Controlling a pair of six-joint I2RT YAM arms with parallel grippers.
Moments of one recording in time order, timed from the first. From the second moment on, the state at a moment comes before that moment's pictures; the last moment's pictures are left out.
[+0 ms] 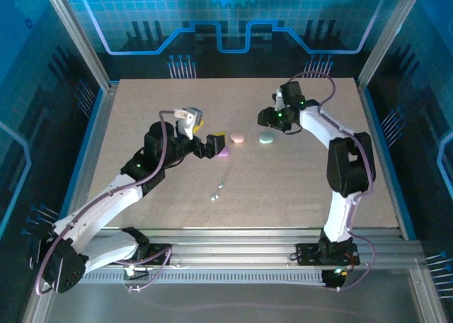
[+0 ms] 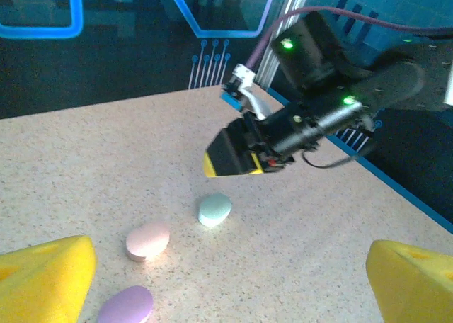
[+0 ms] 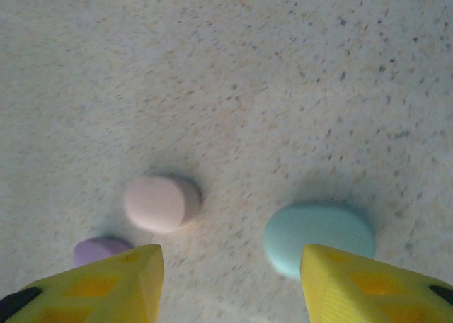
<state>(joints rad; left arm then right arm) -0.52 1.10 0.85 0.02 0.20 -0.26 0.23 1.98 1.54 -0.58 -0.32 0.37</state>
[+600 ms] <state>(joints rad) -0.52 1.36 1.06 -0.21 0.31 -0.33 0.22 2.29 1.89 -0.89 -0.40 0.10</state>
